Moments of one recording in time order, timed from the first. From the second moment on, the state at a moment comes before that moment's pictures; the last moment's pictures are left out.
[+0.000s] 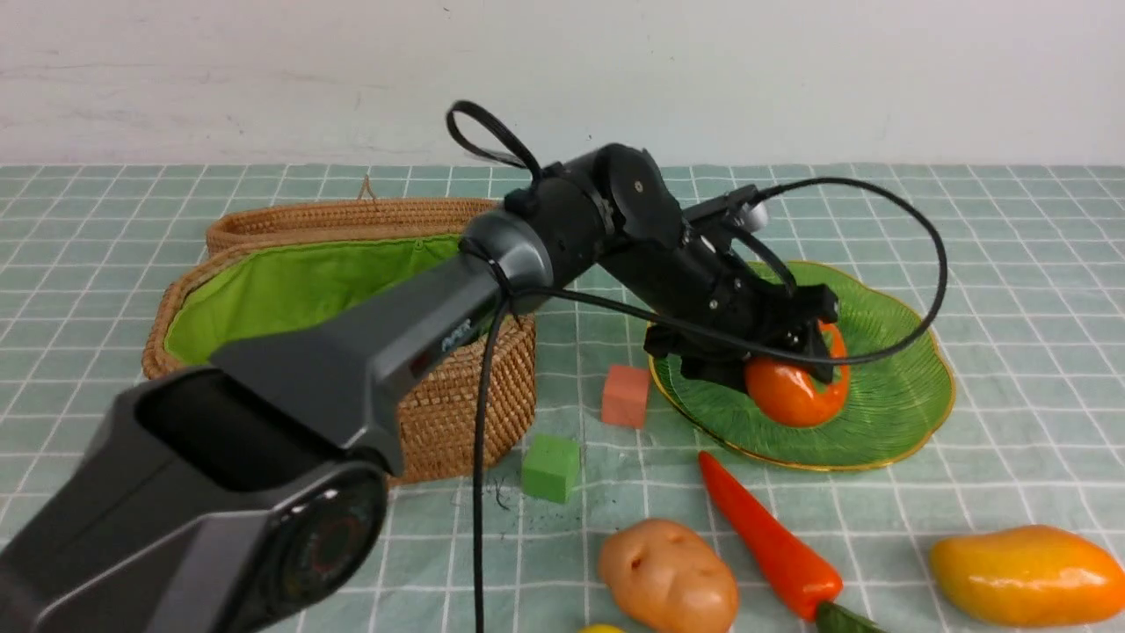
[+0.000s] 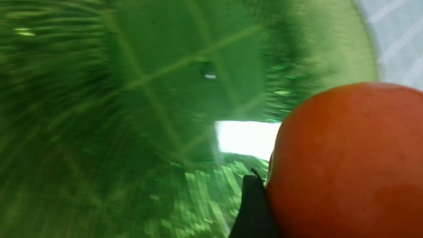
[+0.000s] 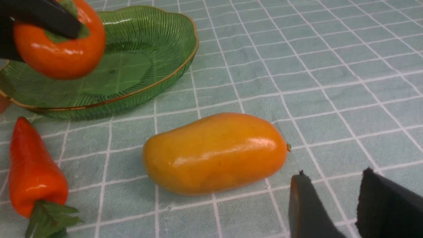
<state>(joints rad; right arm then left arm) -0.12 -0.01 0.02 0.02 0.39 0.08 -0.61 2.51 -2.35 -0.58 0.92 -0.13</state>
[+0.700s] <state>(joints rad) -0.12 -0.01 0.02 0.02 0.39 0.08 -0.64 2.45 -2.40 -0.15 1.05 -0.34</state>
